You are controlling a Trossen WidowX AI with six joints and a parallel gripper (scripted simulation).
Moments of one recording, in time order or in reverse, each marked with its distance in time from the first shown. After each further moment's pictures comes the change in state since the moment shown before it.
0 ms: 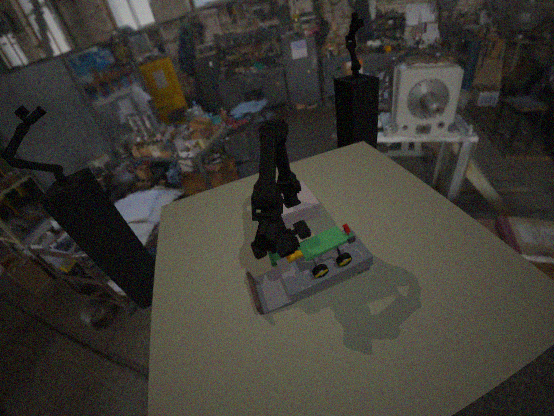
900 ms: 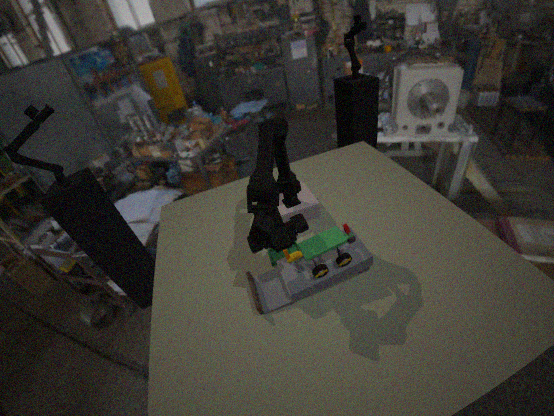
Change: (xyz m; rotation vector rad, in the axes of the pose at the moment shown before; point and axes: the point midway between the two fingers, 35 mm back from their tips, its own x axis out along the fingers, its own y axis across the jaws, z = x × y) arm -0.028 -0.001 -0.003 0.009 0.006 0.004
